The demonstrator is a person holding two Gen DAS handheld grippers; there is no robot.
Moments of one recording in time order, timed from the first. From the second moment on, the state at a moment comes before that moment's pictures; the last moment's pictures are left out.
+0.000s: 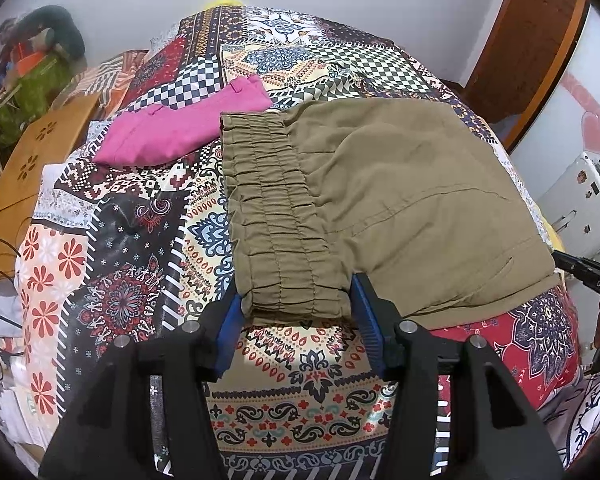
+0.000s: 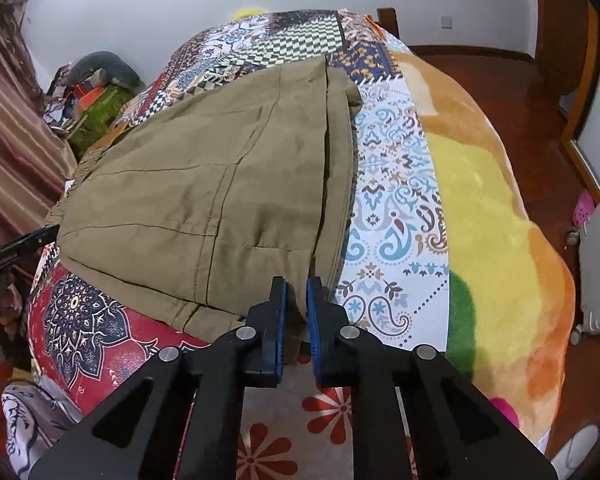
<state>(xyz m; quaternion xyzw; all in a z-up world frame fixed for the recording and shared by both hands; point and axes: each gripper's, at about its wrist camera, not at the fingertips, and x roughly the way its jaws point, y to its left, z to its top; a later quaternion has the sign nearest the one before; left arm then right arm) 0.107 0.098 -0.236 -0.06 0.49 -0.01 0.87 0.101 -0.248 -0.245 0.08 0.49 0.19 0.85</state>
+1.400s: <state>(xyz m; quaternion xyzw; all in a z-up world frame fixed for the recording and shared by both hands) 0.116 0.085 -0.211 -0.03 0.46 -0.03 0.89 0.120 -0.203 -0.209 0.01 0.45 0.23 0.86</state>
